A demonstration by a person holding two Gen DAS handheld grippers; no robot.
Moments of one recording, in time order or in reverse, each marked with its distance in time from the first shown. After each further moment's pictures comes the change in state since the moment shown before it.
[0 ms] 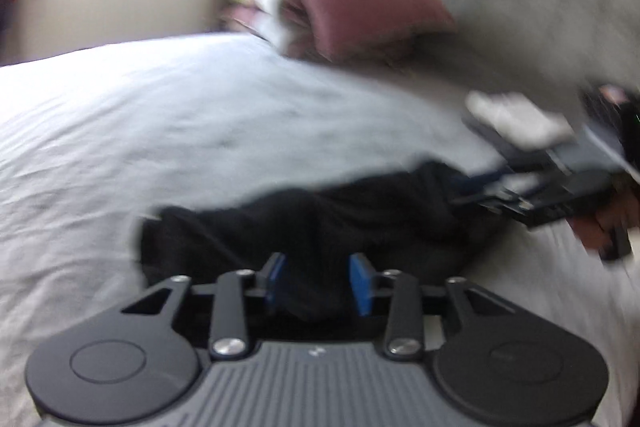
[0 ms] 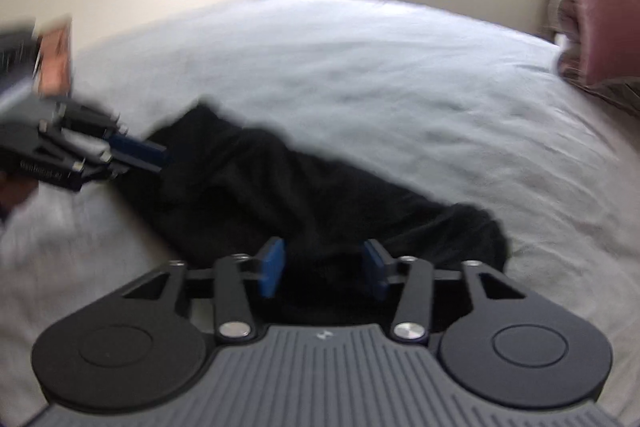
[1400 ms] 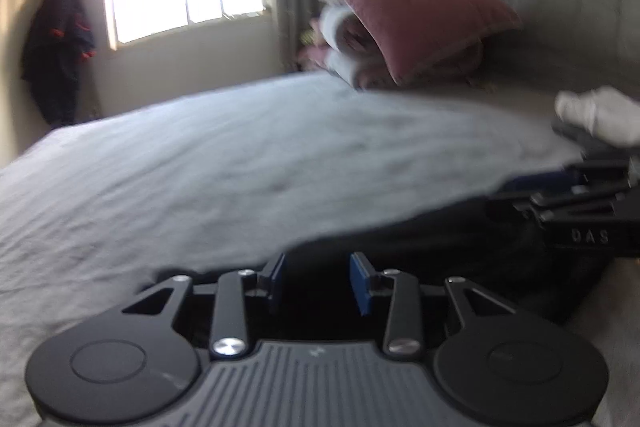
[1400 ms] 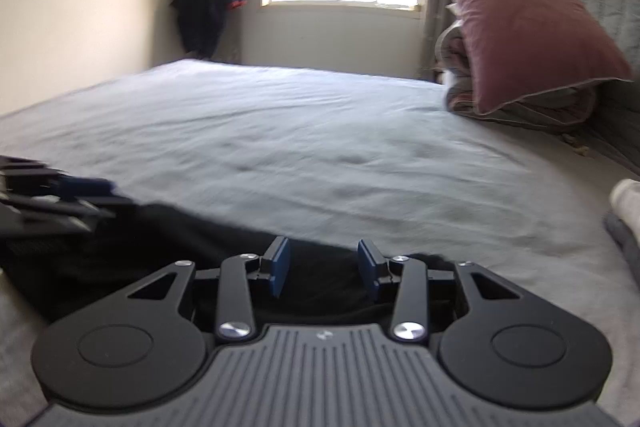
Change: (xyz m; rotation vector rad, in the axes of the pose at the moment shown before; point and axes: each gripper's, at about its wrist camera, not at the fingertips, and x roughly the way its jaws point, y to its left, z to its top) left arm 0.072 -0.051 -0.008 0.150 -0.048 0.263; right arm 0.033 0.031 -0.012 0.037 -0.163 -0.289
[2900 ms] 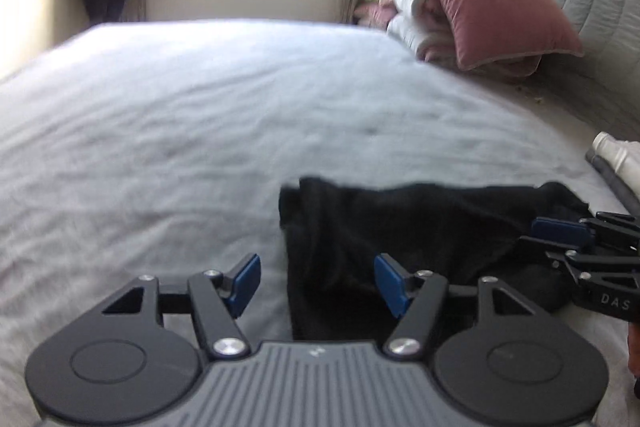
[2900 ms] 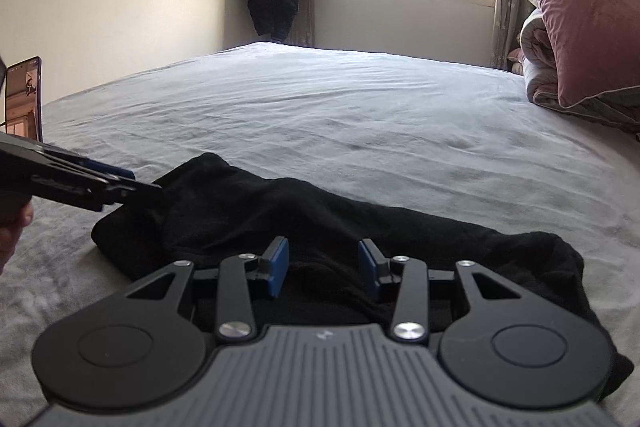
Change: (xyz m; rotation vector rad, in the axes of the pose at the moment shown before) left arm -0.045 0.094 -0.020 -0.291 0.151 0.029; right arm -0.014 0.054 -0.002 -0.023 0.034 0.197
